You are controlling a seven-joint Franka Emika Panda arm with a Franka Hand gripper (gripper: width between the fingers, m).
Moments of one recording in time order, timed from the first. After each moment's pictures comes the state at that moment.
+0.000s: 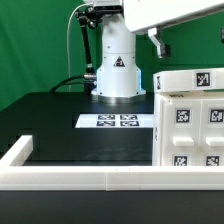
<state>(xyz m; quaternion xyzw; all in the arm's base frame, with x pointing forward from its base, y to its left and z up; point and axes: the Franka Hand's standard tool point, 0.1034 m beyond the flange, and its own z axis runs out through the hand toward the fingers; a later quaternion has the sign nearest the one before) 0.632 0.073 0.202 -0.95 0.27 -0.12 0.09</state>
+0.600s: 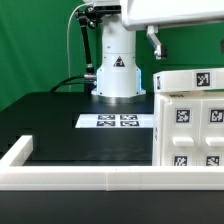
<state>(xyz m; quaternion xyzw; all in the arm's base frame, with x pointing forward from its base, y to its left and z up) 0.629 0.077 0.192 -0.99 -0.07 -0.14 0.02</state>
